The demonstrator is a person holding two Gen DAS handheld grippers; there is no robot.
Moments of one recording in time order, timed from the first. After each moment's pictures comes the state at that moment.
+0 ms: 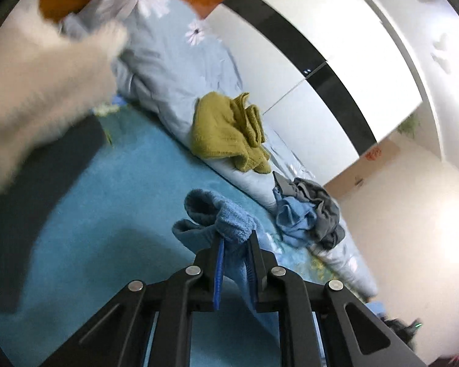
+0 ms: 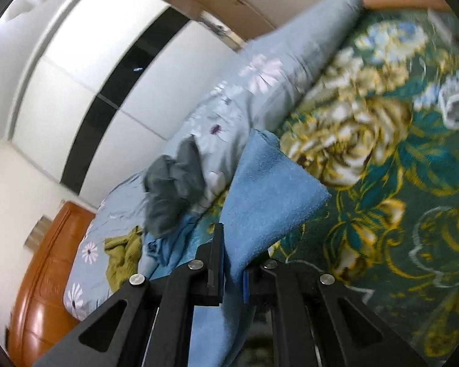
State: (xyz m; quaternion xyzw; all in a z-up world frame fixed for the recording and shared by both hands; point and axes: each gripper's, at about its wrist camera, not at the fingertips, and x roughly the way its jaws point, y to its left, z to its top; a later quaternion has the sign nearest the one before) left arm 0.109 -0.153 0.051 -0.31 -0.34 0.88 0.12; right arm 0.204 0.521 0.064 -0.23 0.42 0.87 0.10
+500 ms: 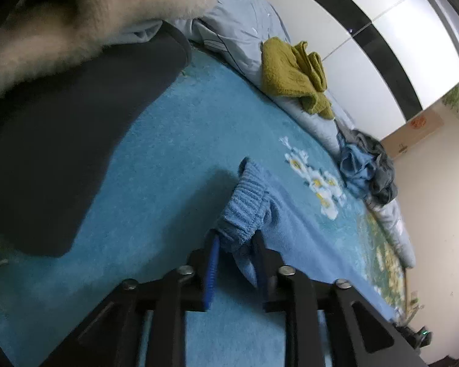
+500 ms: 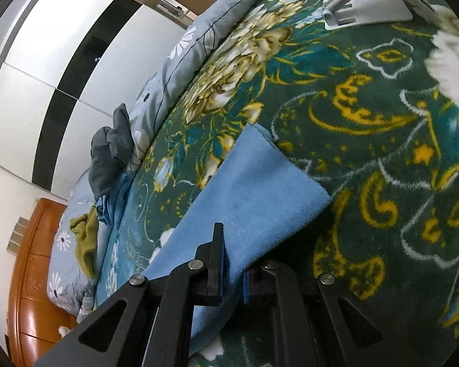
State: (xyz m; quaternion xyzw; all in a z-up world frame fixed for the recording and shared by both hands) left arm 0.132 -0.170 -0.014 -0.45 -0.29 0.84 0.04; right arm 0.280 0.537 -0.033 -0.31 0.48 0.81 0.15
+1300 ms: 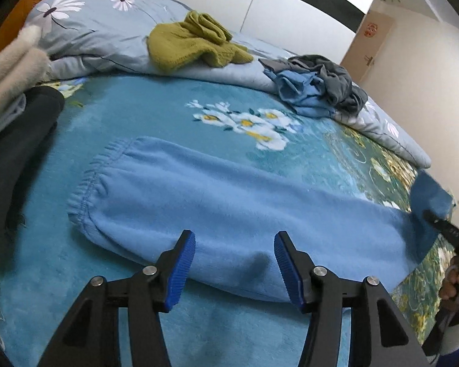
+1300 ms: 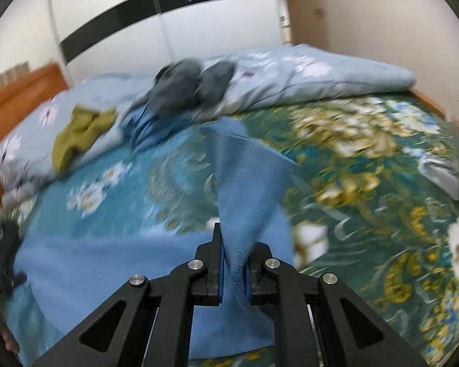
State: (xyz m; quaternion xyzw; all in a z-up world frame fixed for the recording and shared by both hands) left arm 0.159 -0.046 0.008 -0.45 -0.09 0.87 0.15; right arm 0.214 0.372 0.035 -0.38 0.13 0.91 0.11
